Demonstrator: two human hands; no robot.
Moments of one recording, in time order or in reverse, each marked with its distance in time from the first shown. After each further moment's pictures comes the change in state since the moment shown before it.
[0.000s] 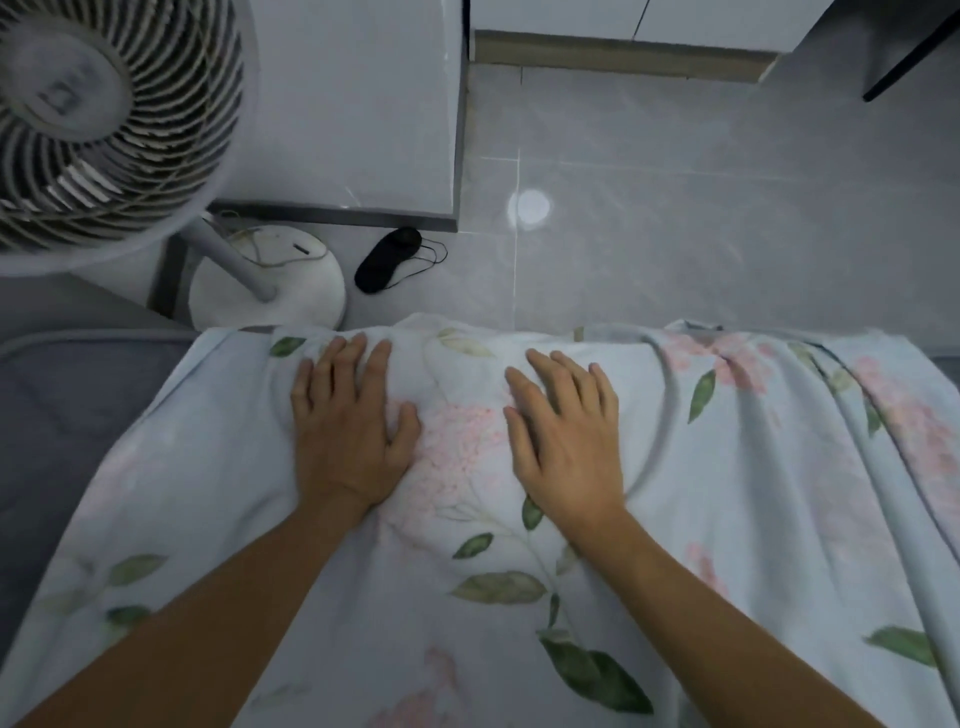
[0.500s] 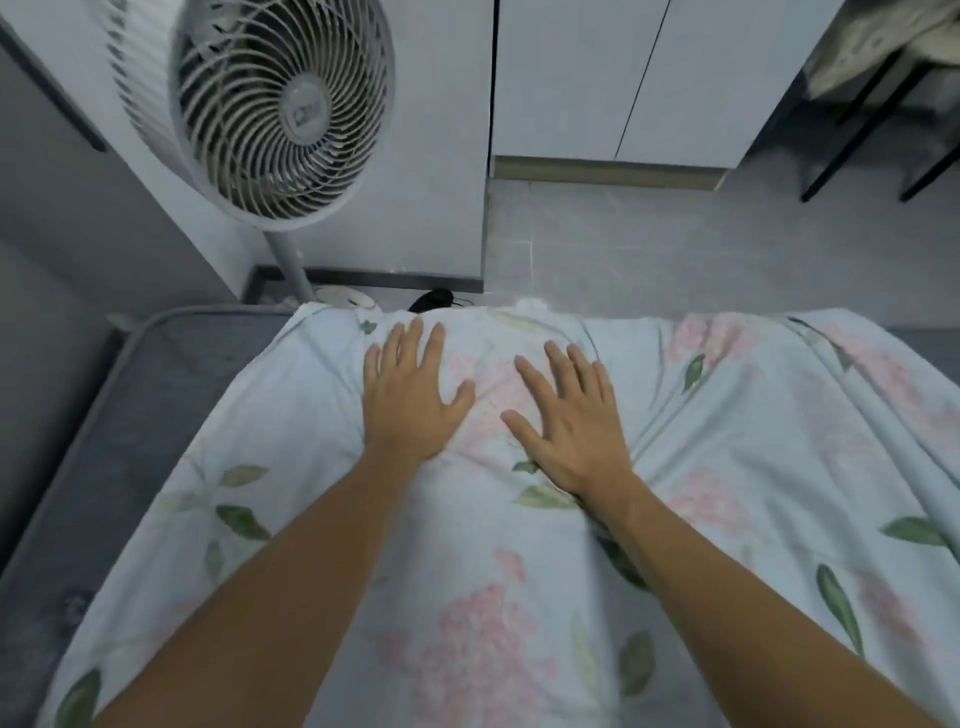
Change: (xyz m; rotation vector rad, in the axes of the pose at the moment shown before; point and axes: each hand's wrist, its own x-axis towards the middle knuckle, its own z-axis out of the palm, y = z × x) left_hand -0.043 -0.016 -0.009 -0.076 0.027 0.018; right_hand -0.055 -0.042 0.013 -0.086 -0.039 -0.035
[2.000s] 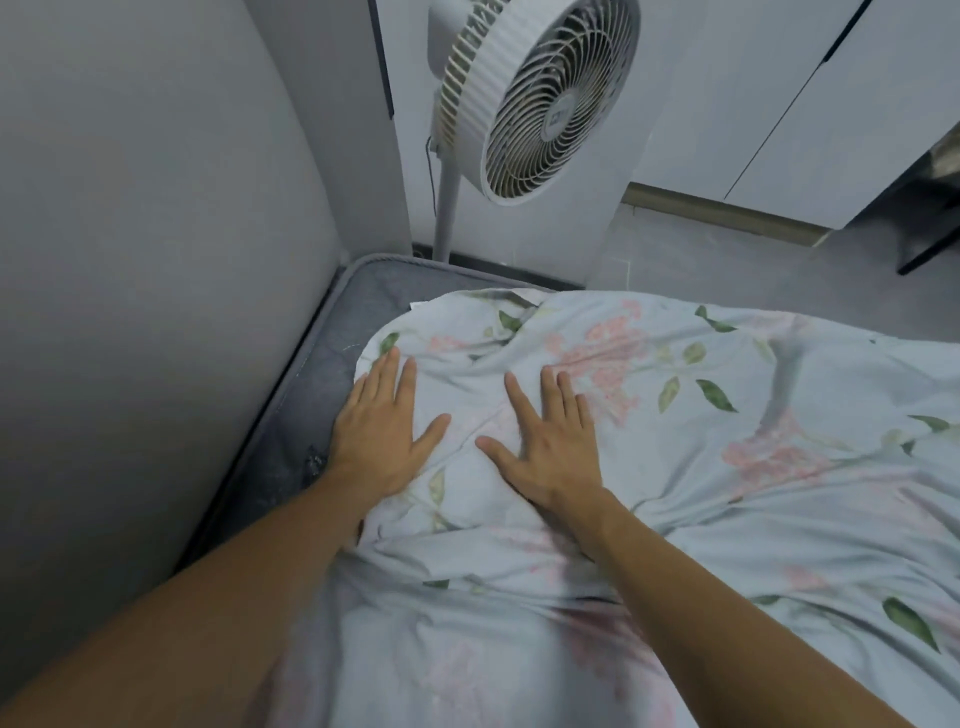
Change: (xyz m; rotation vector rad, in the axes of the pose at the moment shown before) left_hand -0.158 -0.202 -0.049 -0.023 -0.056 -0.074; right_hand -0.039 -0.208 0.030 -0.013 -0.250 -0.057
